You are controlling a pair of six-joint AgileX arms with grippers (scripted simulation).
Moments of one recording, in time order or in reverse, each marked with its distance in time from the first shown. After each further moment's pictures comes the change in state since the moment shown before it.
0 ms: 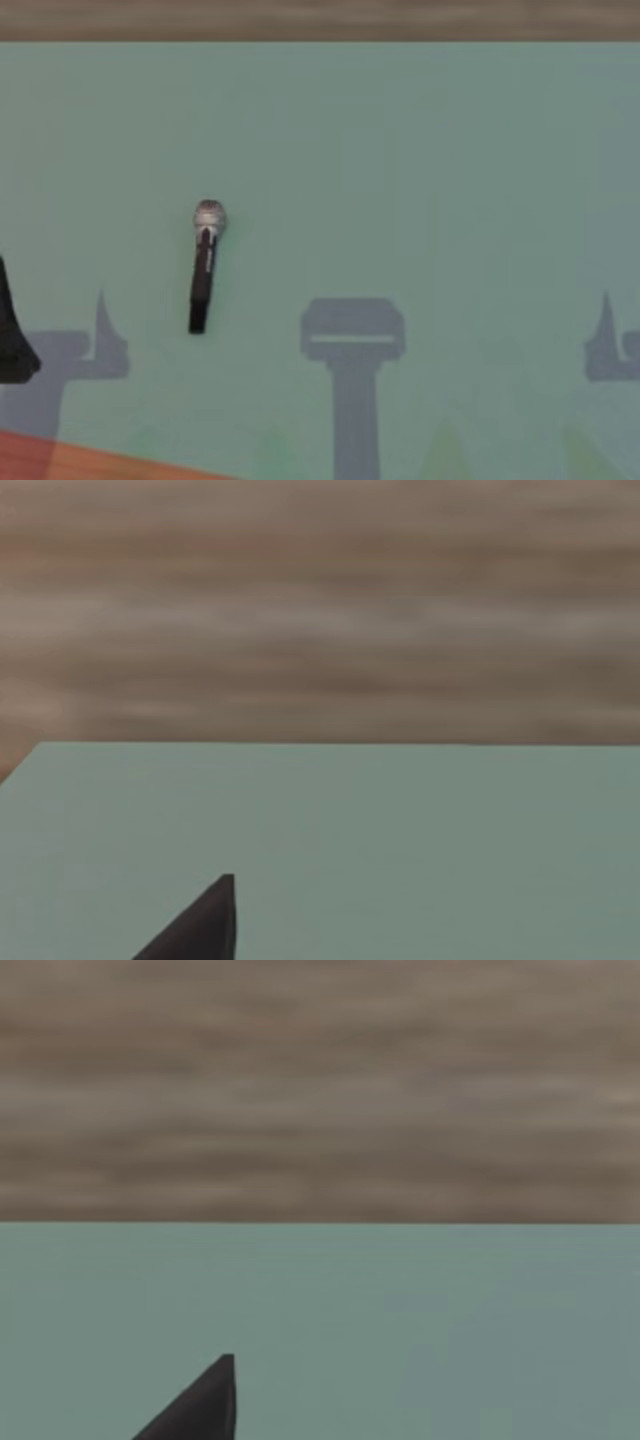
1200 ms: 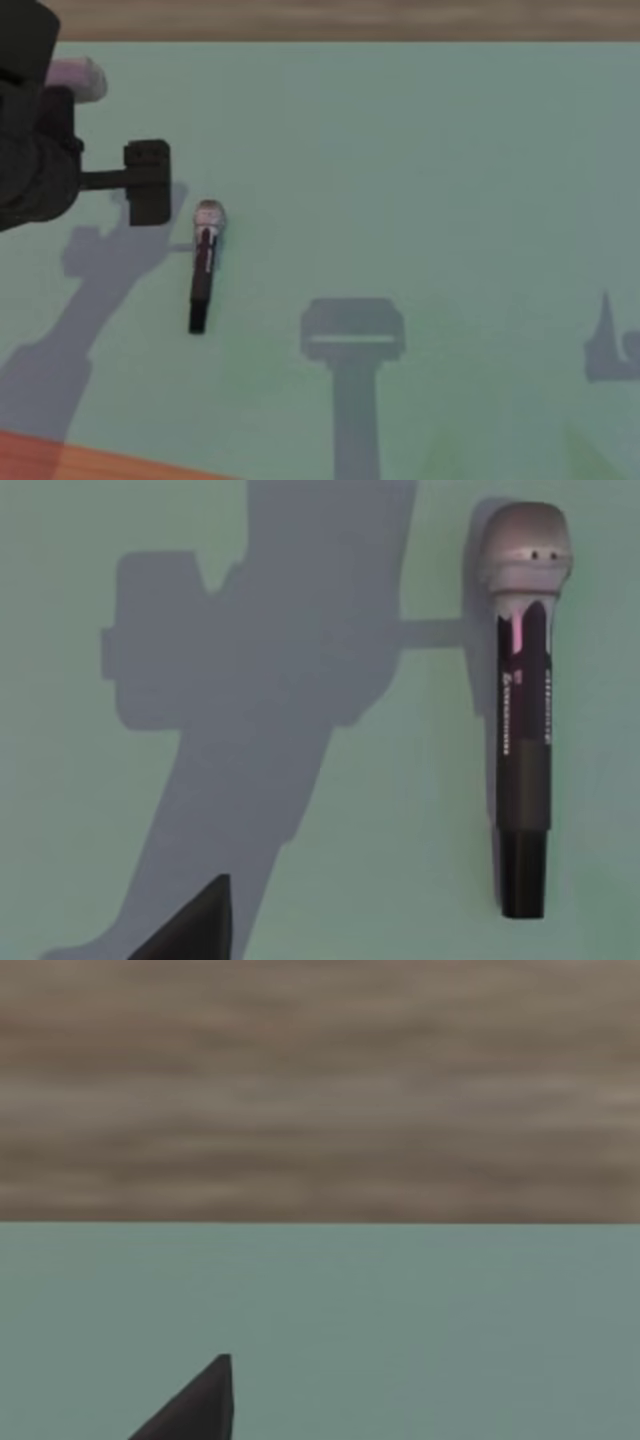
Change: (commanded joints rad) left arm -0.290 1.377 1.047 -0.719 -0.034 -0.274; right arm 0.000 0.000 0.000 0.000 0.000 0.000
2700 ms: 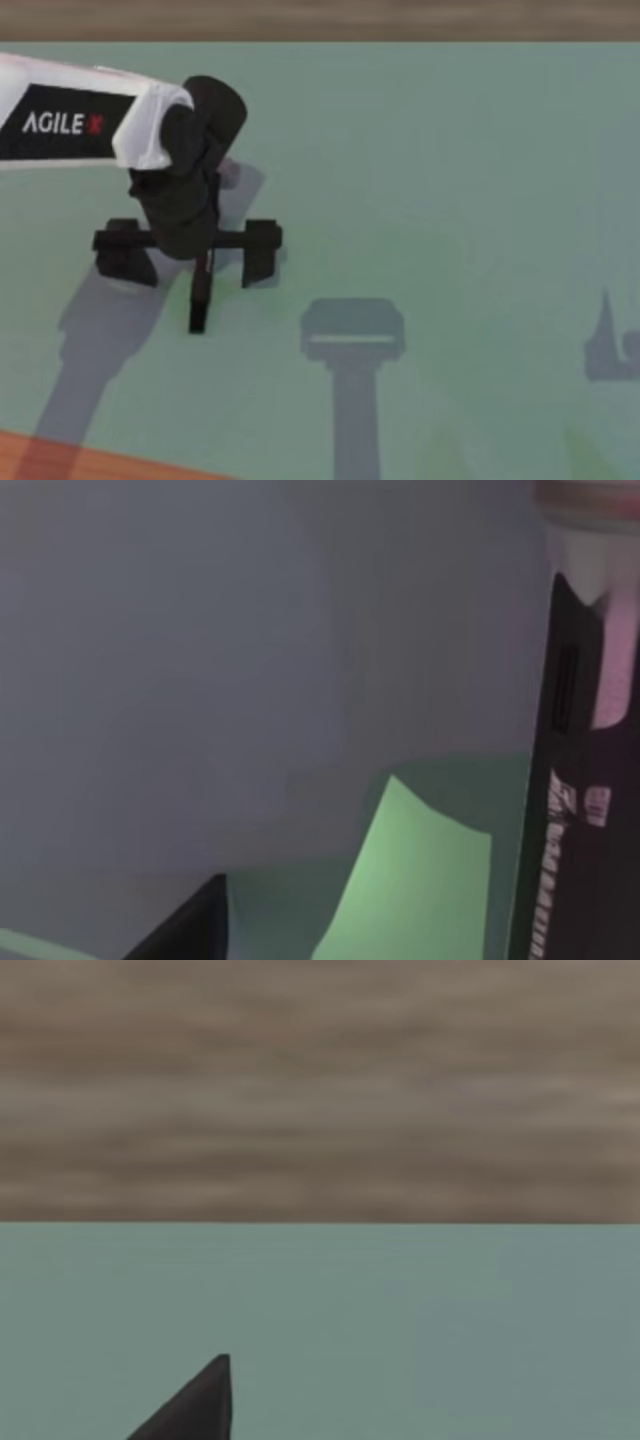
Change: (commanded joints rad) left arm -0.113 0.765 0.288 0.023 -0.009 -0.094; right arm 0.000 0.000 0.000 0.000 0.000 0.000
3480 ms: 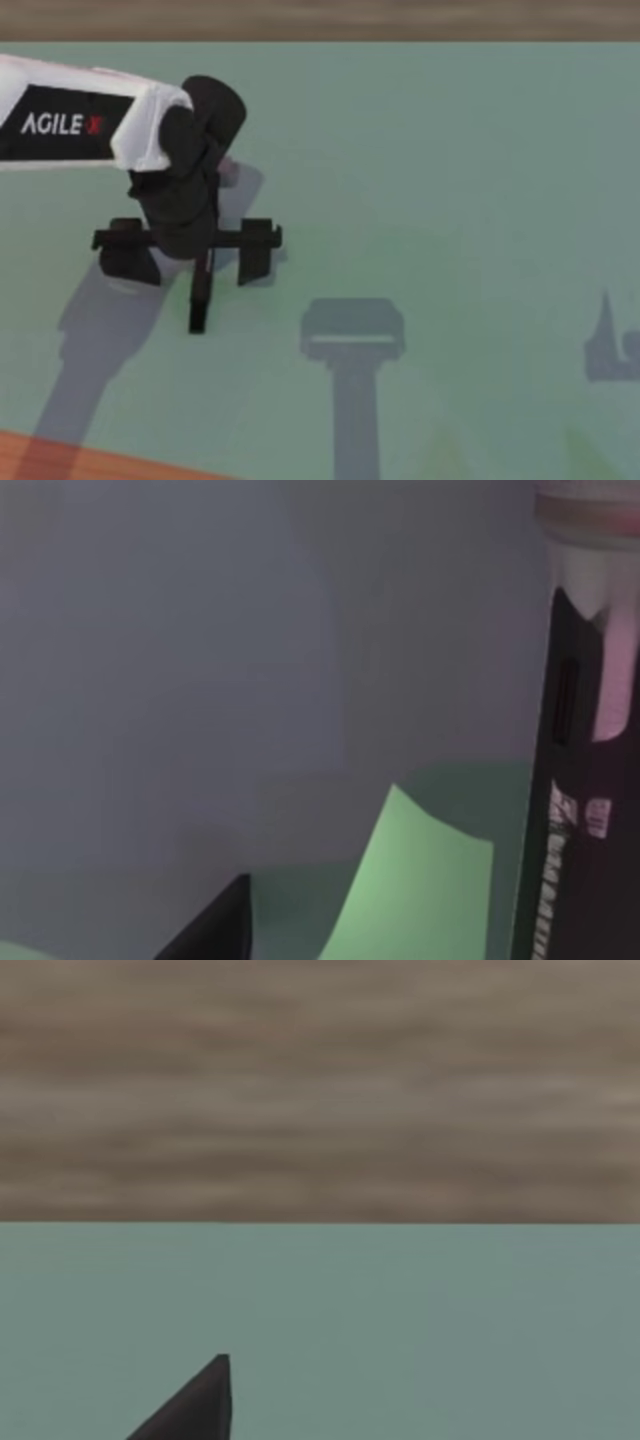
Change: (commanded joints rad) left arm 0.001 0.014 -0.011 0.021 0.000 0.001; right arm 0.000 0.000 0.000 0.000 0.000 0.000
